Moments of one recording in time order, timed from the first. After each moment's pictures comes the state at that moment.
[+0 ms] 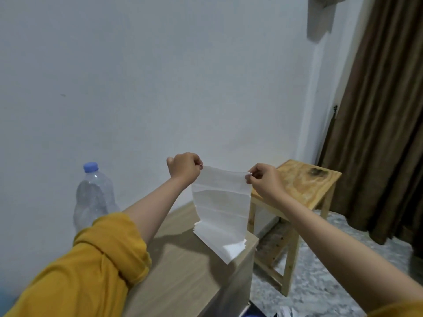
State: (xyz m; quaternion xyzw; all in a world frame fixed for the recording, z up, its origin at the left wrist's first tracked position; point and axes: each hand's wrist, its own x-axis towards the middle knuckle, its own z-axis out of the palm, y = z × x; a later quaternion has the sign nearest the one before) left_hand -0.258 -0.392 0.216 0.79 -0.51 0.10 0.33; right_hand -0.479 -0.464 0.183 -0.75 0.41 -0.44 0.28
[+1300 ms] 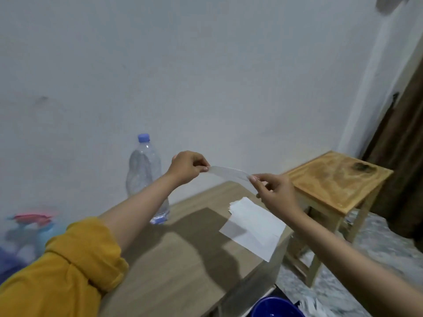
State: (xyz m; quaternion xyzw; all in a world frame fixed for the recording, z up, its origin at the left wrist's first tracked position) left_hand -0.167 -0.285 0.178 0.75 -0.56 -0.03 0.35; right_hand -0.421 -0.352 0.149 -0.78 0.29 -0.43 0.35
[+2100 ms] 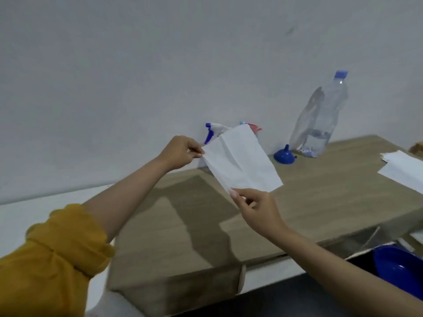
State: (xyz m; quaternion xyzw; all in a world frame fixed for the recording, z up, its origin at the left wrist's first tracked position) left_hand 0.056 0.296 0.123 0.84 -0.44 -0.03 0.31; right_hand -0.180 0.186 0.052 -0.82 0.16 -0.27 0.48
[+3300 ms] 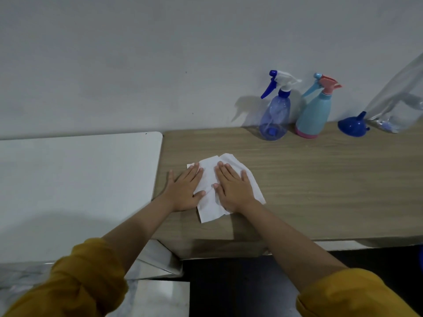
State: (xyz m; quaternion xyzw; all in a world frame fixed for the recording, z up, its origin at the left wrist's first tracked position) left_hand 0.046 0.442 -0.076 0.91 -0.38 -0.15 0.01; right_hand -0.037 0.264 -0.089 -0.98 0.04 0.06 0.16
